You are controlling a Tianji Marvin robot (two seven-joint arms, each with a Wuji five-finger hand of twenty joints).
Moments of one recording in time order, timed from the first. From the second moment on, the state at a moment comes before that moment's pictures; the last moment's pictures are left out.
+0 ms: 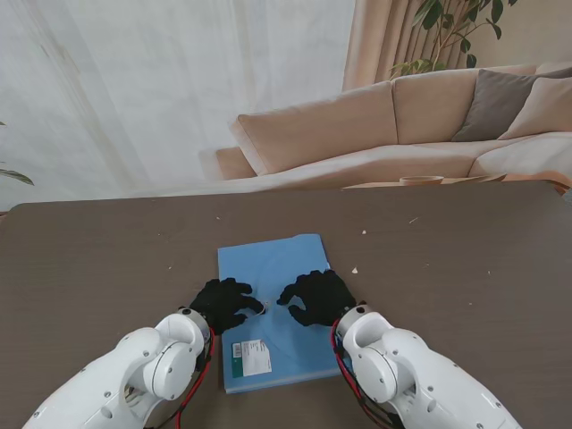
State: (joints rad) left arm 1.53 -1.02 -0.95 -1.72 0.95 0.26 -0.31; right arm -1.50 -1.07 0.88 -1.61 -0.94 0.10 -0.02; left_hand 1.23 -0.08 0.10 -0.03 0.50 -0.18 0.32 0.30 0.21 0.01 0.28 0.47 0.06 0.07 0.16 0.73 -0.06 0.12 0.28 0.95; right_hand 0.50 -0.35 0.80 0.11 0.64 -0.23 0.59 0.24 0.60 0.02 0.66 0.51 0.44 0.10 0.75 0.58 0.22 0.19 1.37 0.96
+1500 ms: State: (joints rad) left arm 1.50 -1.03 -0.90 -1.71 0.93 0.30 -0.26; right arm -1.44 -1.04 0.89 -1.56 -0.88 0.12 0.12; left_hand 1.23 -0.08 0.06 -0.03 0.38 -0.12 0.32 0.26 0.20 0.01 0.27 0.47 0.06 0.07 0.17 0.73 -0.06 0.11 0.28 0.95; right_hand 0.49 -0.39 0.77 0.04 0.61 -0.19 0.58 0.28 0.45 0.05 0.53 0.31 0.57 0.30 0.51 0.43 0.33 0.27 1.18 0.76
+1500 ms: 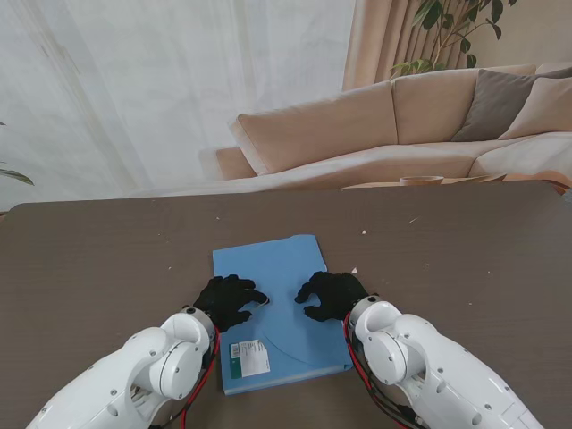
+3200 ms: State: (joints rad) left arm 1.22 -1.03 -0.58 -1.65 0.96 0.47 -0.33; right arm -1.45 -1.05 0.90 -1.56 -0.86 0.11 0.11; left_hand 1.13 -0.08 0.00 -0.03 0.53 0.12 0.55 0.76 0.19 -0.01 0.21 0.51 0.05 0.06 0.12 0.72 -0.09 0.10 0.27 0.95; right_hand 0.49 -0.40 0.78 0.04 0.63 -0.19 0.61 0.25 0.47 0.02 0.52 0.32 0.58 0.30 0.49 0.43 0.33 0.27 1.18 0.76
